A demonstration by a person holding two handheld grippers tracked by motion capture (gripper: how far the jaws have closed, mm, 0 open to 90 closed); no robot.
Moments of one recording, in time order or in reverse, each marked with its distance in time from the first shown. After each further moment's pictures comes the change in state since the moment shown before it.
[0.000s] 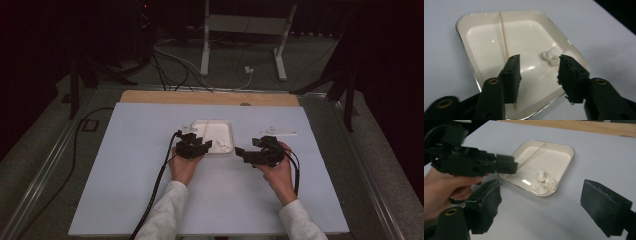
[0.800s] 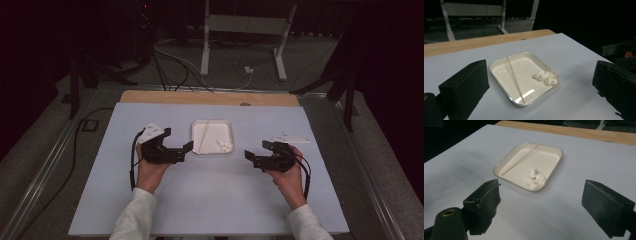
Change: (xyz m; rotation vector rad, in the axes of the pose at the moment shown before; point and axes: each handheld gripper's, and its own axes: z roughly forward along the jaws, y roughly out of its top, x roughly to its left) left arm 0.010 0.010 -0.125 -0.235 -0.053 0.181; right arm -0.010 -0.014 -0.026 -0.053 -0.030 -0.028
